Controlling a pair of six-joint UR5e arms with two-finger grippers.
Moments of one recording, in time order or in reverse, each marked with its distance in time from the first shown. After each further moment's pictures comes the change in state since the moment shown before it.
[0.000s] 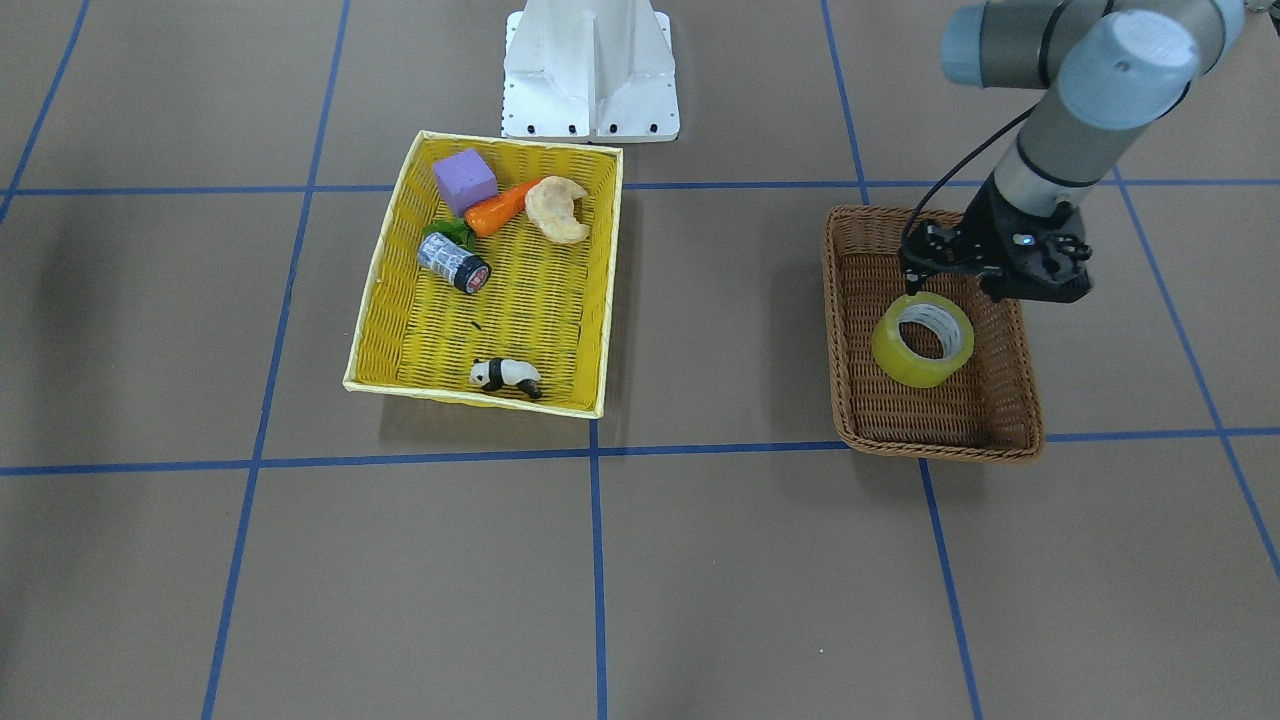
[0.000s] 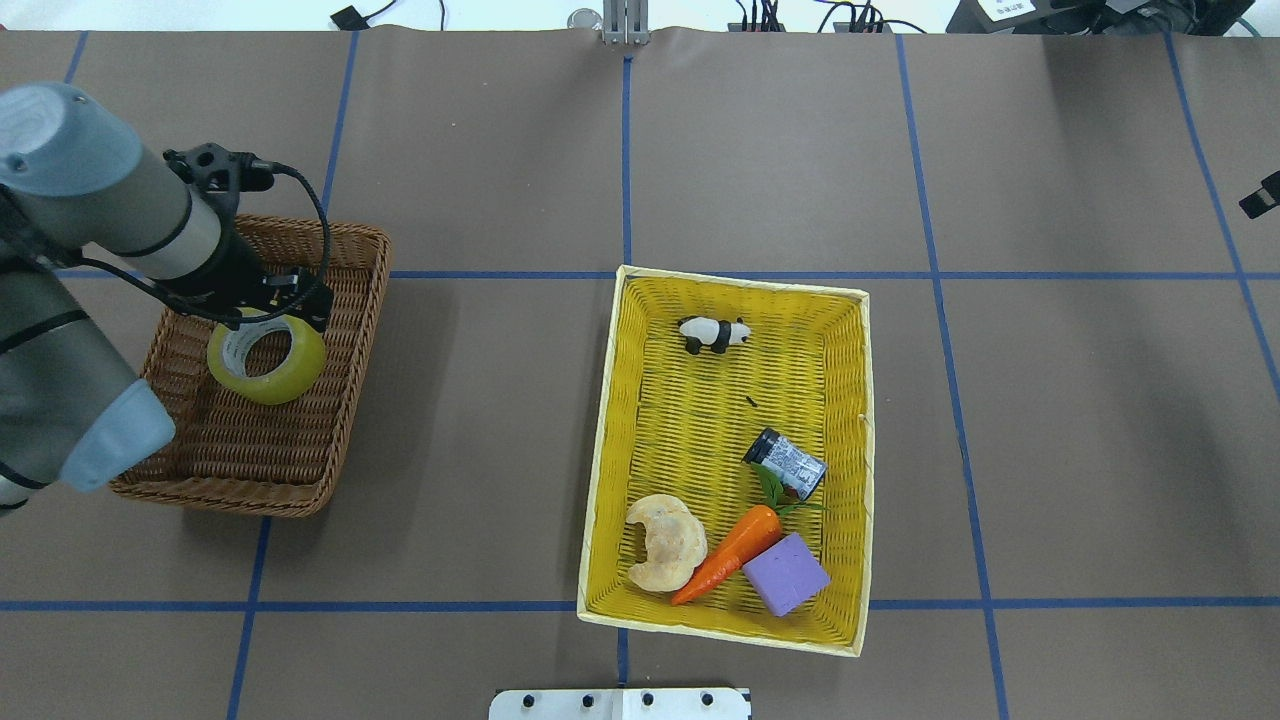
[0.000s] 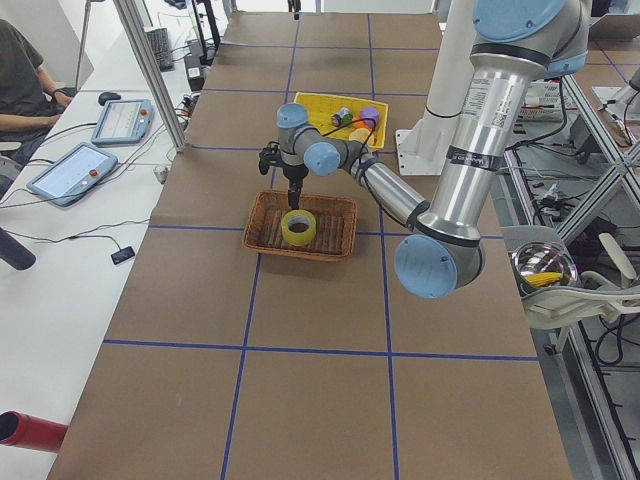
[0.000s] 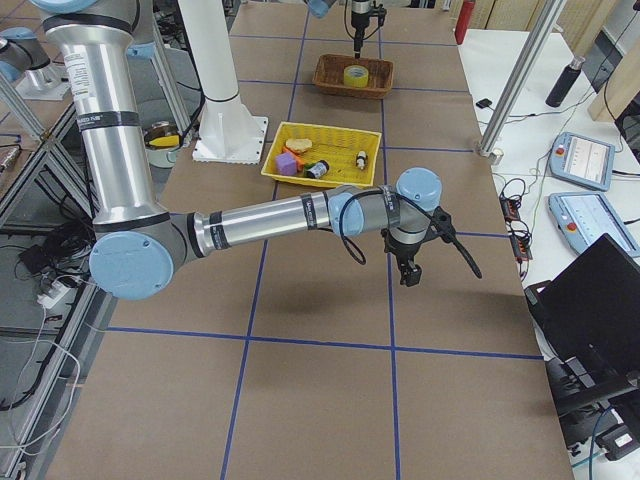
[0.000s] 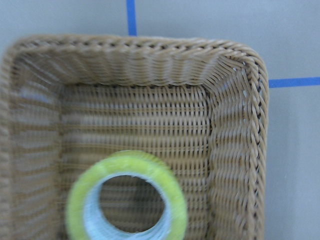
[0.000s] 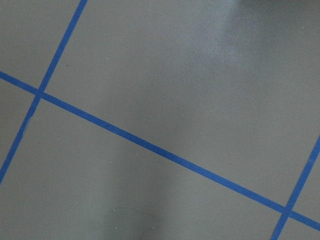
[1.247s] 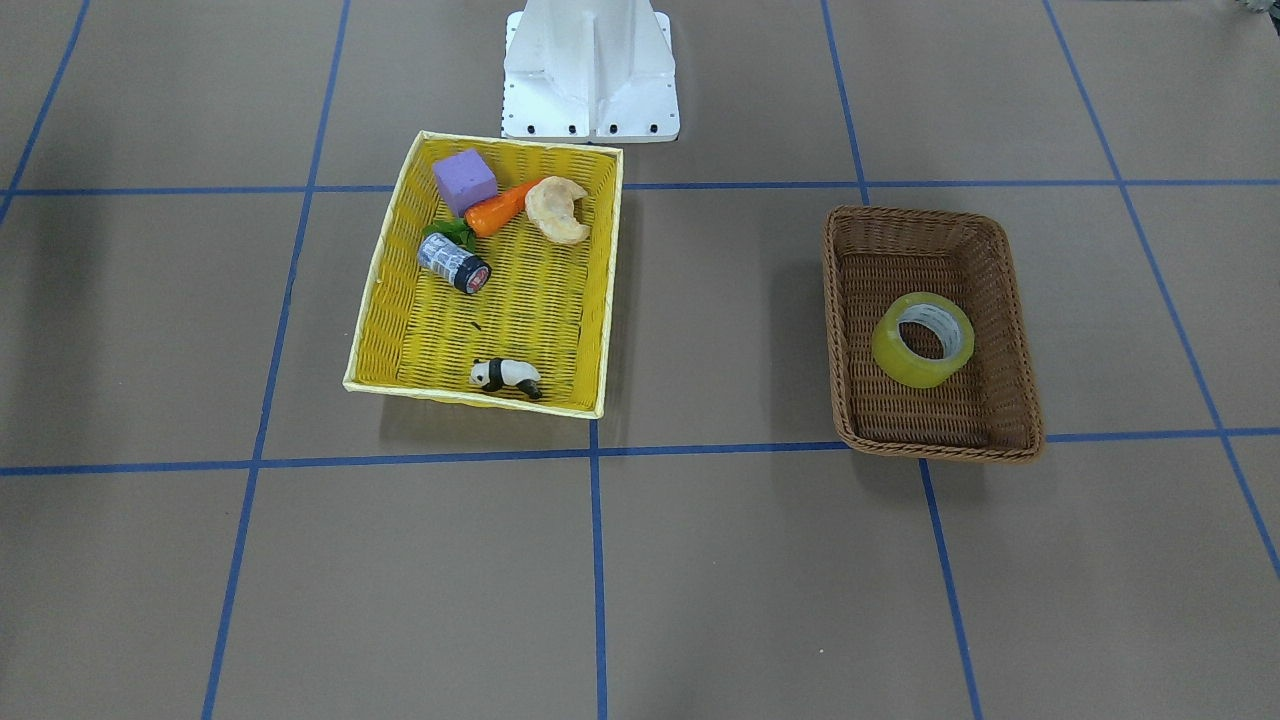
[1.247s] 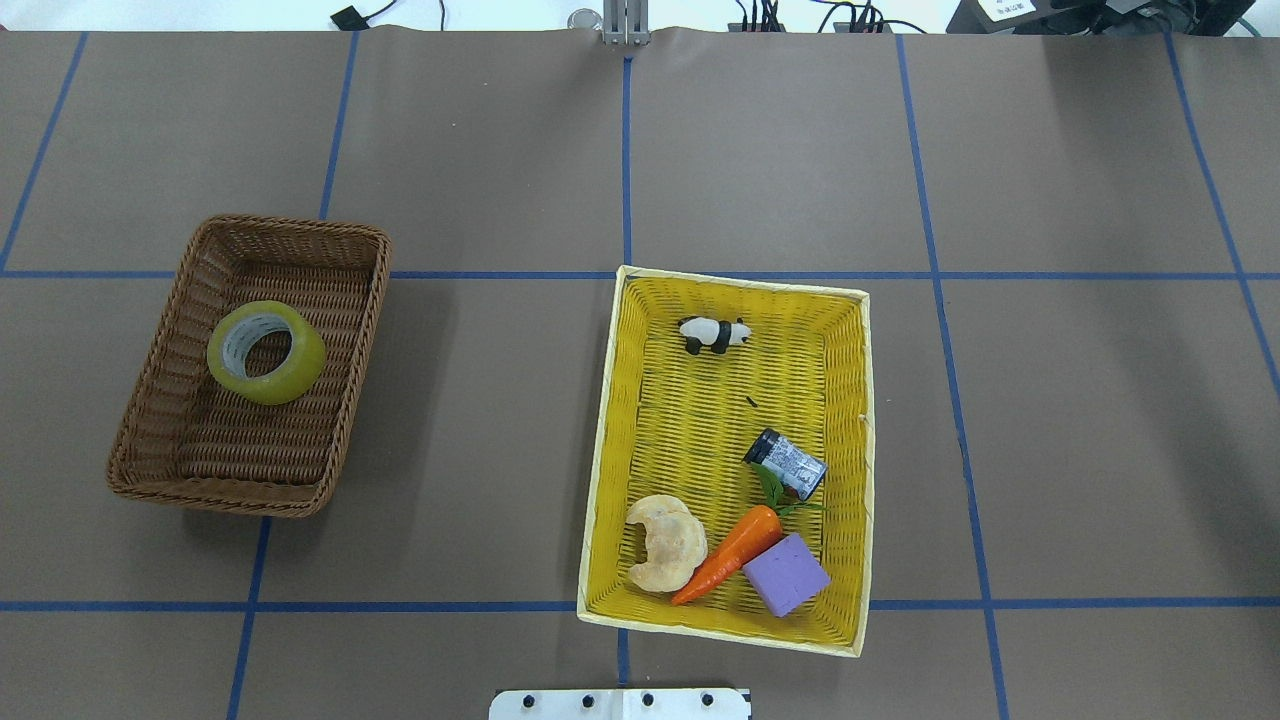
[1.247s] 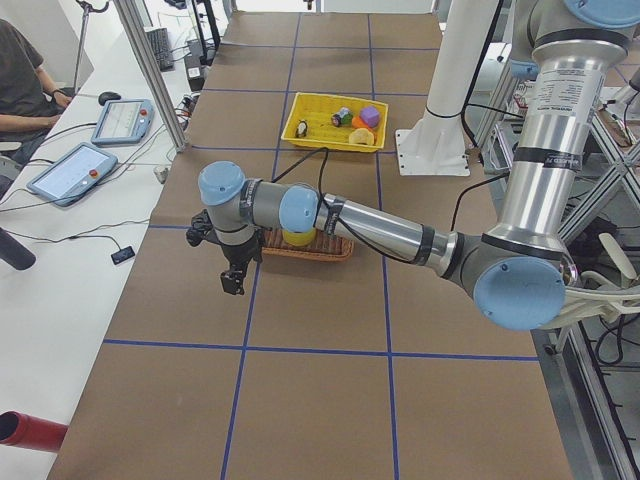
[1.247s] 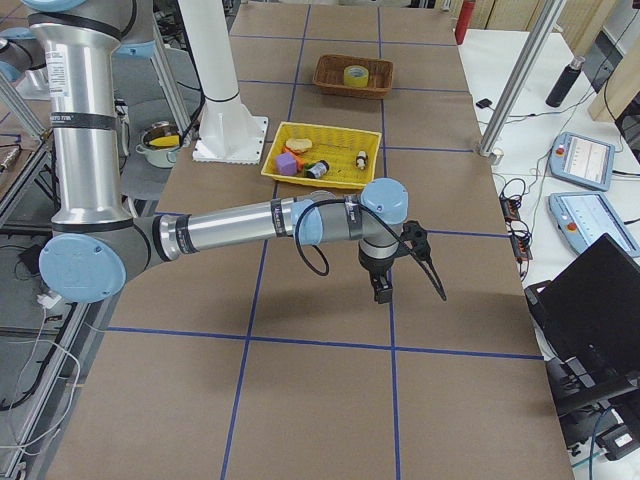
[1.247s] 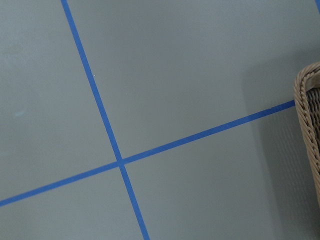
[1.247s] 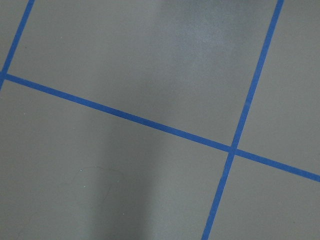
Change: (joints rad) left arm -0.520 0.074 0.288 0.106 -0.234 0.763; right arm 0.059 -0.134 0.120 -0.046 -0.016 -0.001
